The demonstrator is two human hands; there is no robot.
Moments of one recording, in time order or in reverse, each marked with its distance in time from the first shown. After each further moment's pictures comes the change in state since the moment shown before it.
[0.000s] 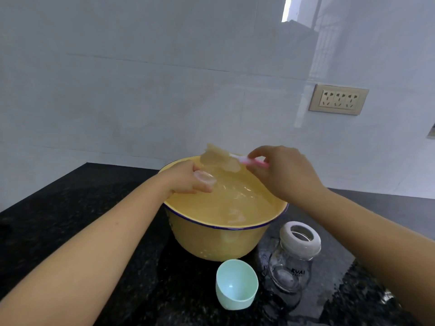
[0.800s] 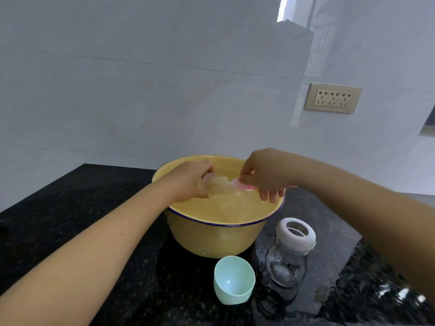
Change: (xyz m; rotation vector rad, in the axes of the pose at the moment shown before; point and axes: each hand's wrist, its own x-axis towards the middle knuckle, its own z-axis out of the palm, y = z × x) left_hand -0.008 0.003 0.009 0.482 0.042 0.343; right_hand 0.011 -0.025 -0.028 -0.046 -0.727 0.031
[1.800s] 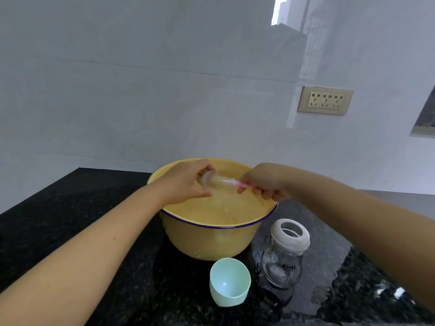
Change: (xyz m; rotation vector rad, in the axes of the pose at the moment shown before) left_hand -0.006 0.003 -0.005 -0.138 0.049 0.111; right_hand 0.017 0.021 0.017 0.562 -0.068 0.261
